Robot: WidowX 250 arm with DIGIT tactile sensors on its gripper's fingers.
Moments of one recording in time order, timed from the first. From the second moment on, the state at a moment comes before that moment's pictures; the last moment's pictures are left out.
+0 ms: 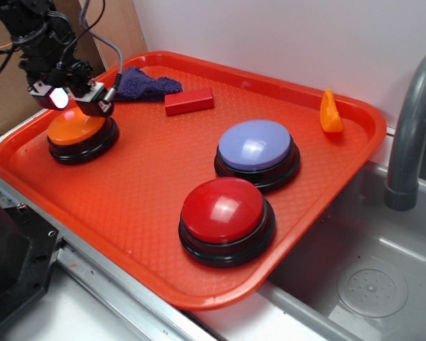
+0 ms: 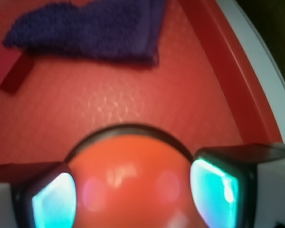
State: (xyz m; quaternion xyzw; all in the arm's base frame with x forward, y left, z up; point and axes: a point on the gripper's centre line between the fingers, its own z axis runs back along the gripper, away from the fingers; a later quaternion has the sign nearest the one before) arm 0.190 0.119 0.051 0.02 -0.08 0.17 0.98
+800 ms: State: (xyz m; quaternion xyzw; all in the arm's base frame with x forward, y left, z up) arm 0.173 0.122 0.091 -0.06 -0.16 0.21 0.96
